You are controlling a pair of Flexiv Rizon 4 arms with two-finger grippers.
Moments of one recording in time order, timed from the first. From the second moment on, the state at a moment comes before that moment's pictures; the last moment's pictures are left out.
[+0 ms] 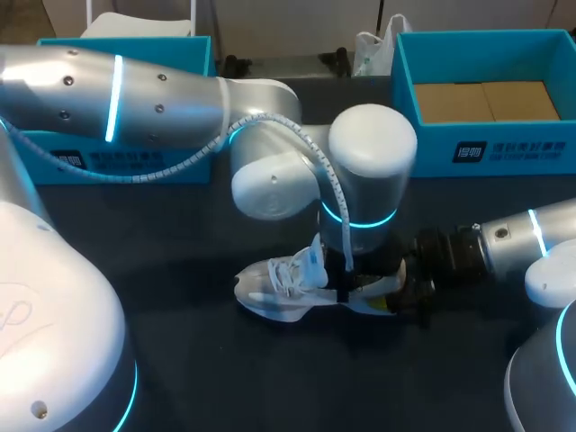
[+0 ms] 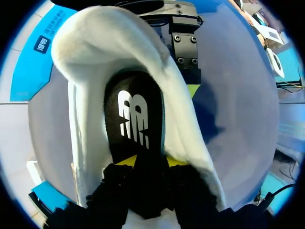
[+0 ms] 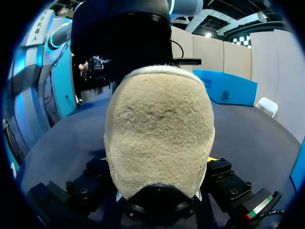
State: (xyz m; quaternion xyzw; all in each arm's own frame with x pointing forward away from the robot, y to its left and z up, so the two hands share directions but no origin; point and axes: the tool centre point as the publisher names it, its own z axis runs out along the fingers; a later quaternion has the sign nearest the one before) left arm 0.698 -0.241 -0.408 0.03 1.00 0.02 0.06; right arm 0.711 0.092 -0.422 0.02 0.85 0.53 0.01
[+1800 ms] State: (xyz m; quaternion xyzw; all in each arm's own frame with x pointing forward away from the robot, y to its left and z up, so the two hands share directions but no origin) left arm 0.699 -0.224 -0.337 -0.01 0.99 -0.14 -0.07; right arm 0.711 0.092 -0.421 0.02 0.85 0.53 0.01
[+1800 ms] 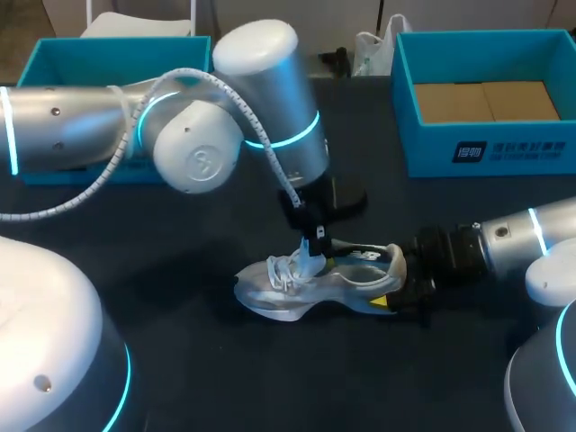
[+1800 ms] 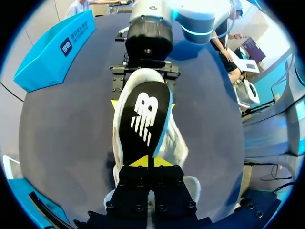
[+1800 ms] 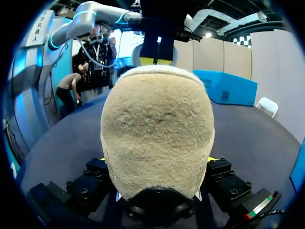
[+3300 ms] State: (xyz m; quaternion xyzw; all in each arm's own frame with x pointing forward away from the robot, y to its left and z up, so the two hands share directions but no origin) left arm 0.676 -0.262 -0.306 -0.03 0.98 -0.17 0.12; right arm 0.711 0.092 -0.422 0.02 0.85 0.53 0.01
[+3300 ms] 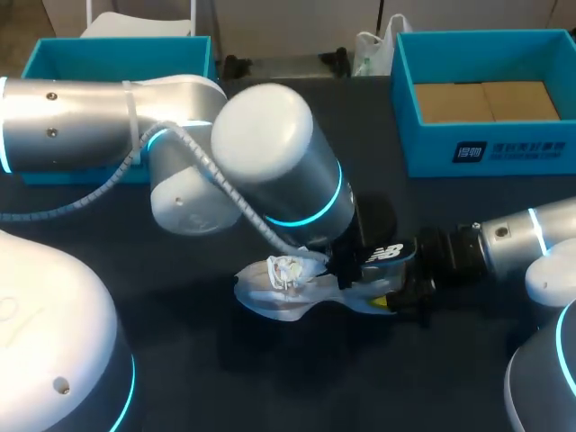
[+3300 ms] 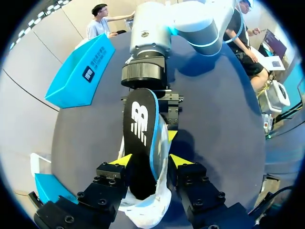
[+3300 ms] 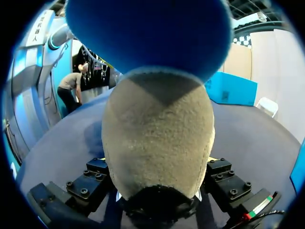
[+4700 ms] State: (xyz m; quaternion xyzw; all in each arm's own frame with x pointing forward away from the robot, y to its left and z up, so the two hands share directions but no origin) left arm 0.684 -0.281 -0.331 -0.12 0.94 -0.17 0.28; right arm 0.711 0.092 -0.422 0.02 0.85 0.53 0.01
